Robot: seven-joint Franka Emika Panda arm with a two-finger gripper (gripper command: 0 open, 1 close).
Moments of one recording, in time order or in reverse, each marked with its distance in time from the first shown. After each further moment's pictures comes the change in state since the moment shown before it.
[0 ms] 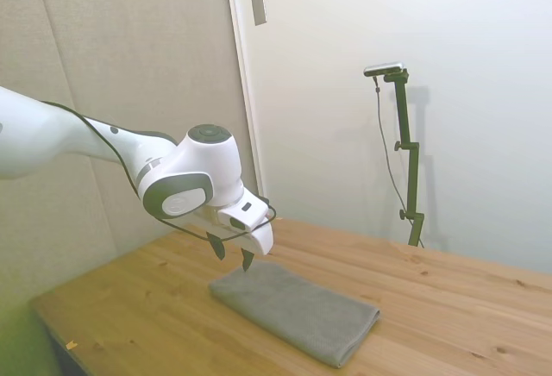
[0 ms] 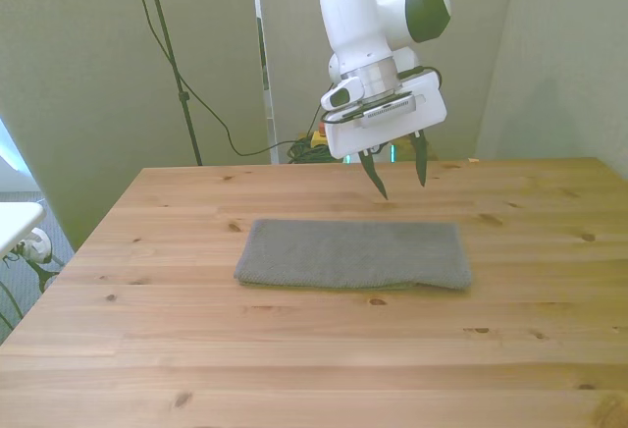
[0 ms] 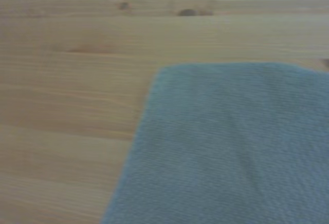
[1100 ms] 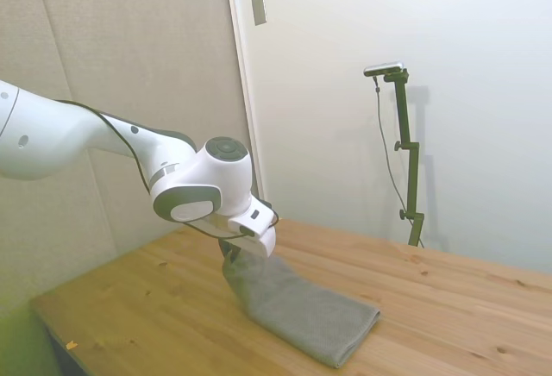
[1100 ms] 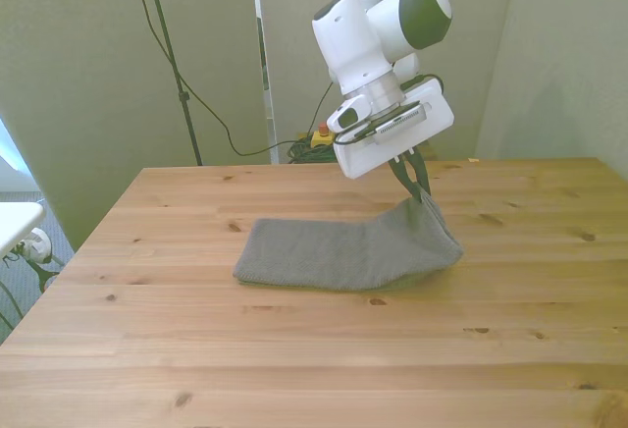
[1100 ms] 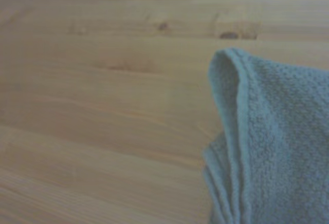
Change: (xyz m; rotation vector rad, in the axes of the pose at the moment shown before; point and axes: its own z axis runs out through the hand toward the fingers) arm -0.003 -0.011 0.032 0.177 -0.130 -0.132
